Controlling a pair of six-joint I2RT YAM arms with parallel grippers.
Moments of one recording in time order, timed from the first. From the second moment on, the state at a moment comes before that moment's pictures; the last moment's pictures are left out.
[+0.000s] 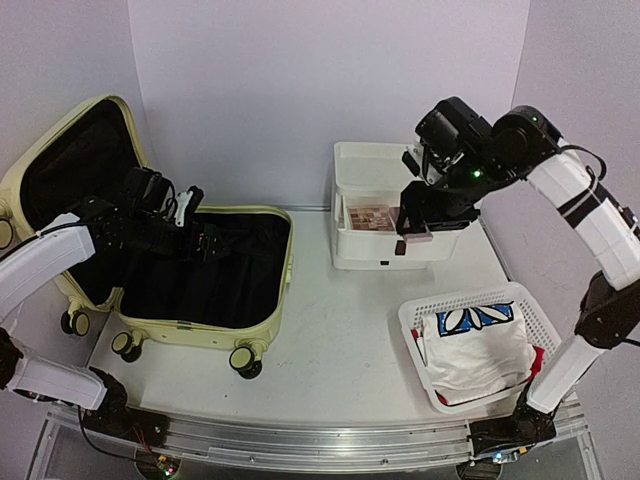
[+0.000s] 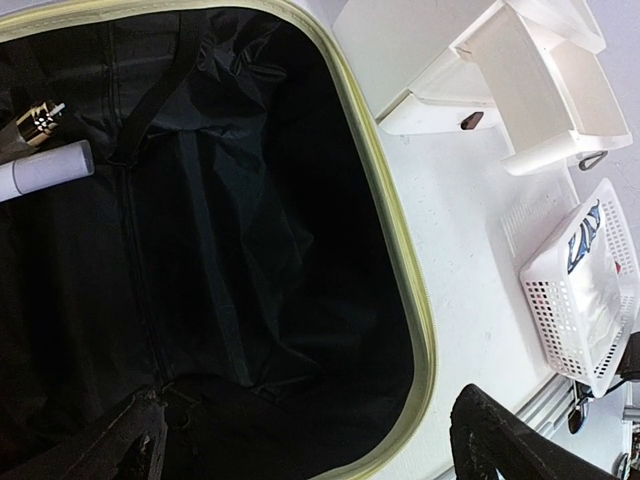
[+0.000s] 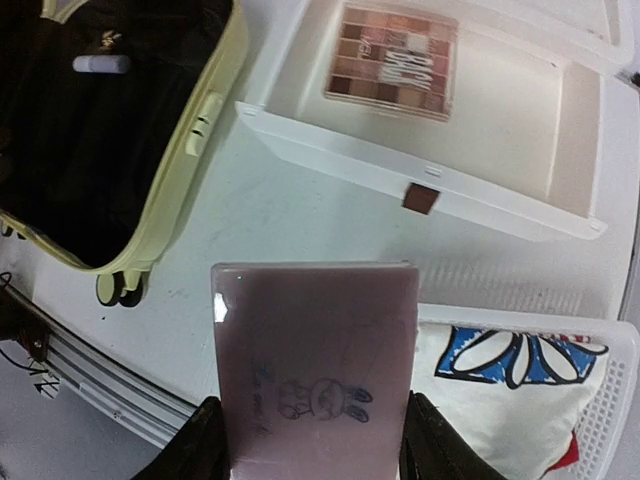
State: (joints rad) left arm -0.49 1.20 1.13 -0.71 0.20 -0.34; right arm 0.89 1.61 2.01 -1.41 0.15 0.51
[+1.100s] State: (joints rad) left arm -0.47 1.16 1.13 -0.70 0.21 -0.30; right arm 0.43 2.25 2.55 -1.56 -0.08 0.38
